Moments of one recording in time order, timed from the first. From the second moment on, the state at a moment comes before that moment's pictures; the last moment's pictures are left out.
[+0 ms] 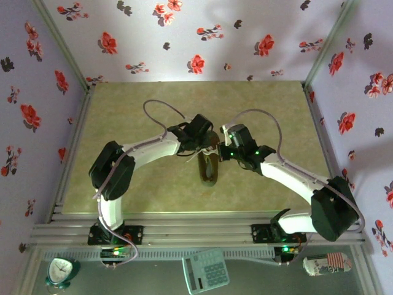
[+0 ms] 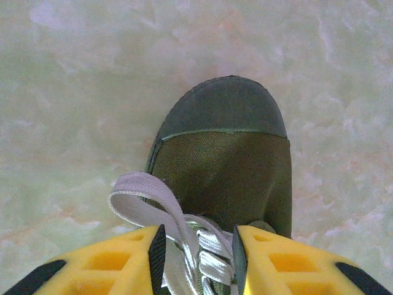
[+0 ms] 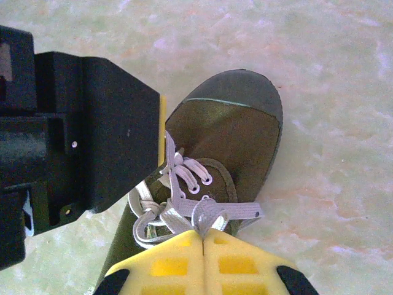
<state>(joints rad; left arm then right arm) -0.84 1.89 1.40 -0.47 -0.21 -0.86 0.63 1.32 0.82 -0.25 -0.03 0.29</state>
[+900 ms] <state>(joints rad) -0.83 1.95 1.44 -0.48 -0.21 -0.86 0.63 1.32 0.82 -0.25 -0.03 0.29</state>
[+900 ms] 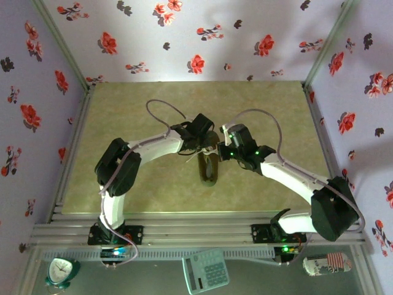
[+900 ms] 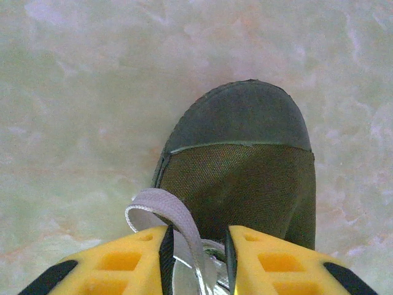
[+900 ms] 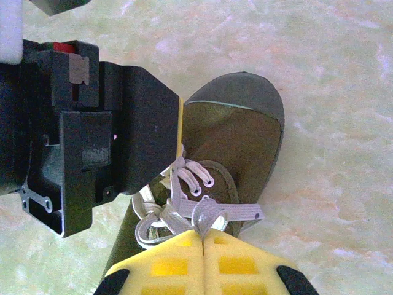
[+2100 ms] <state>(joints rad) -0.77 1.73 1.26 -0.27 0.00 -0.78 0.63 1.36 0.80 -0.37 0.06 0.27</state>
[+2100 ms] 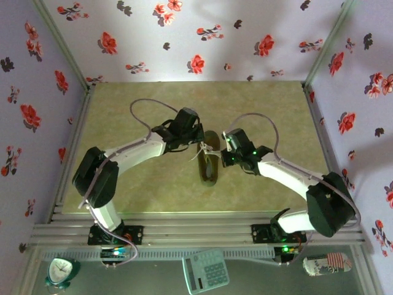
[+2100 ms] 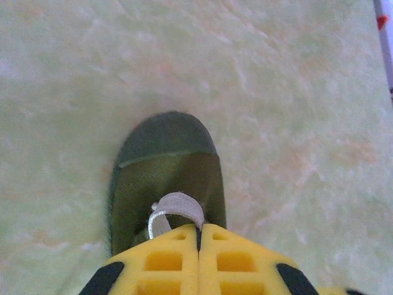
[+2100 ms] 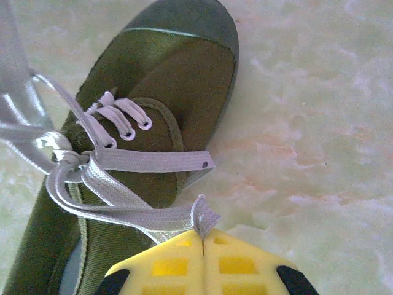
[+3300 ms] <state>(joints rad) -0.73 1.61 1.05 -0.46 0.37 -0.14 0.54 1.53 0.98 -0.42 0.04 0.25</state>
